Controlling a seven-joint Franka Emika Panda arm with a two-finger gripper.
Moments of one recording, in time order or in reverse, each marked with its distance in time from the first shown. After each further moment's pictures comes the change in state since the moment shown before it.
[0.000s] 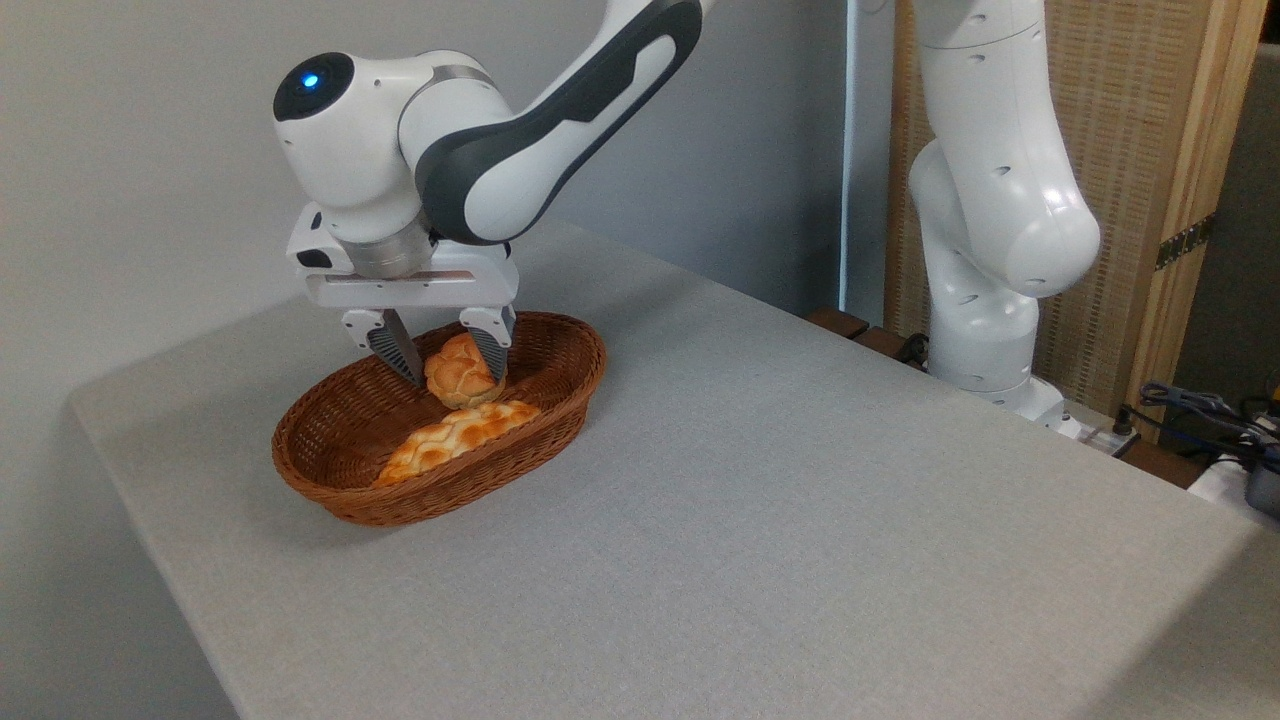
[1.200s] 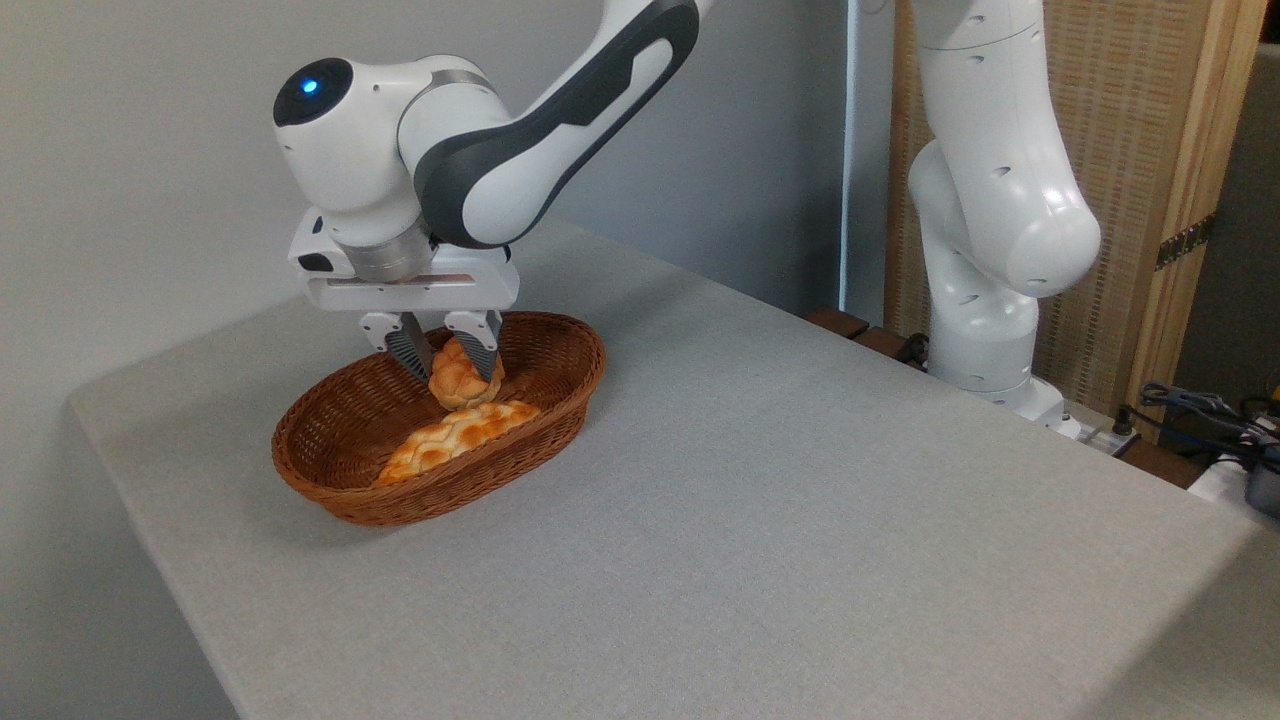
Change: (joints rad) arm 0.007 0.006 -0.009 0.000 0.007 0.000 0.005
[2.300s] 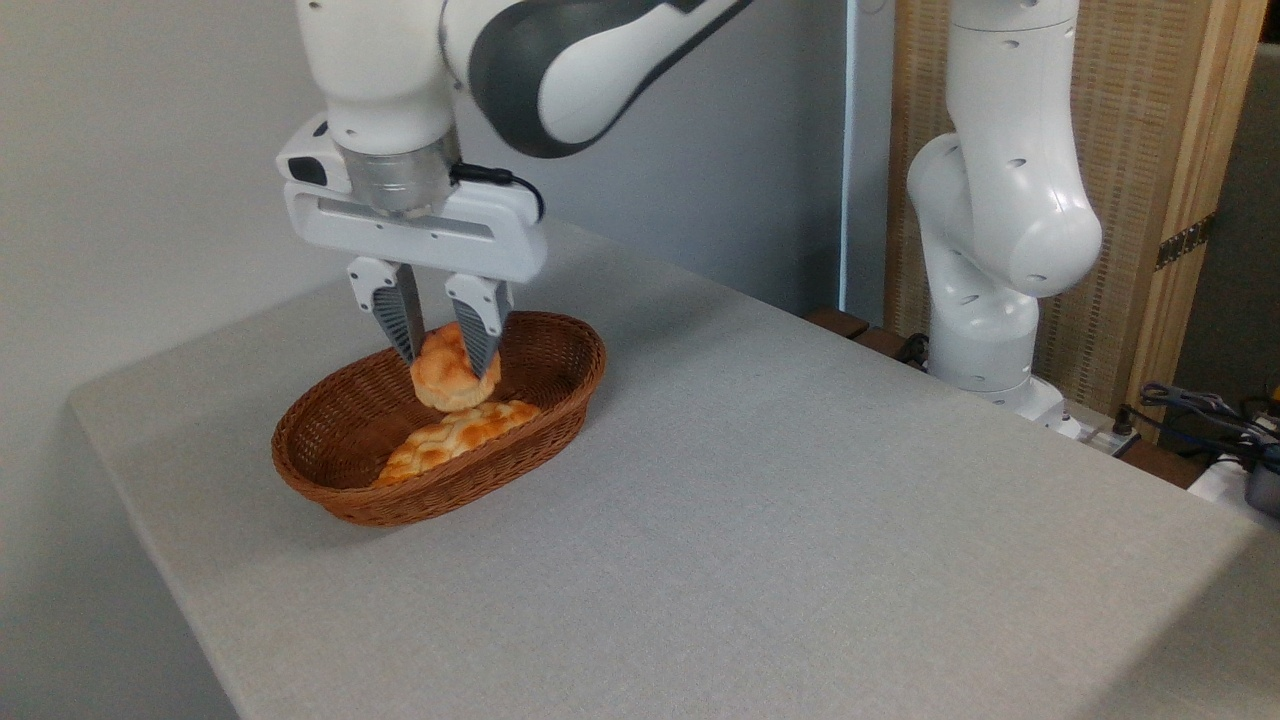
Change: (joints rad) arm 0.017 -0.177 0.201 0.020 0.108 -0.064 0.280
